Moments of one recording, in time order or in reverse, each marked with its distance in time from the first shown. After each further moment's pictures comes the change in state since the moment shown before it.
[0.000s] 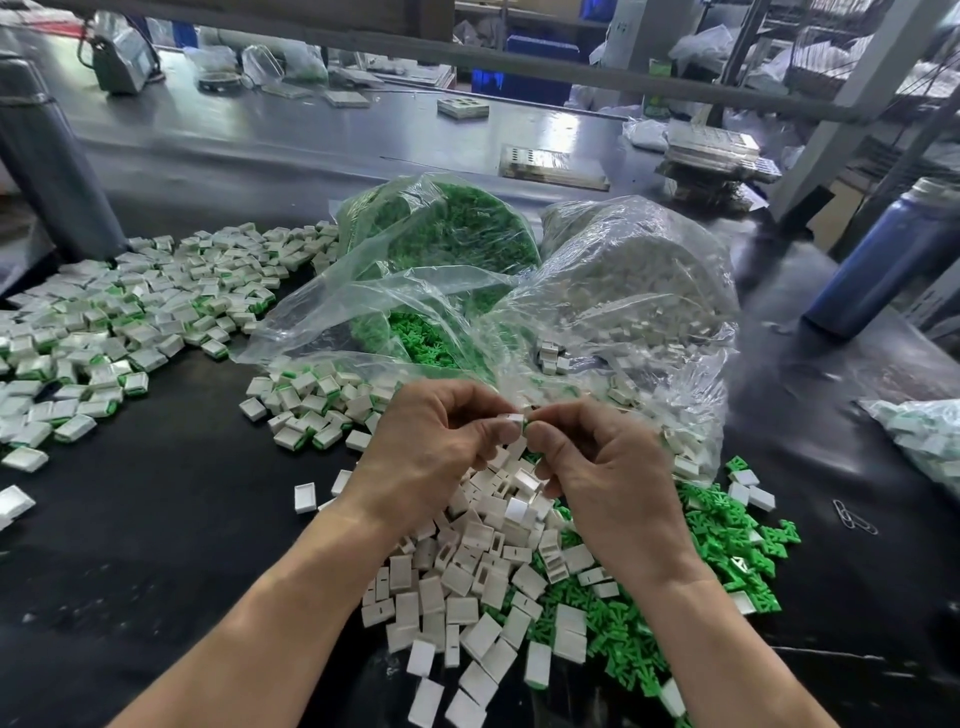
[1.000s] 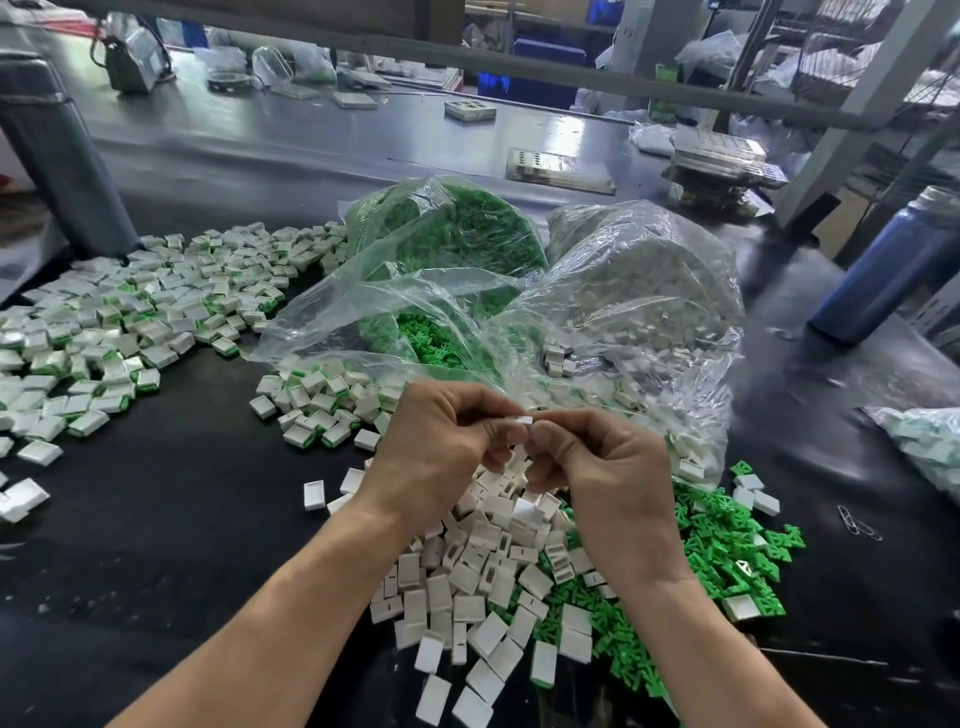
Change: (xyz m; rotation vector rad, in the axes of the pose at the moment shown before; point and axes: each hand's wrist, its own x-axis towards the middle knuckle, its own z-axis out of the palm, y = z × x) left_hand 0.003 -0.005 0.005 -0.092 0.057 0.030; right_hand -0.001 -0.004 0.015 0.346 0.106 0.087
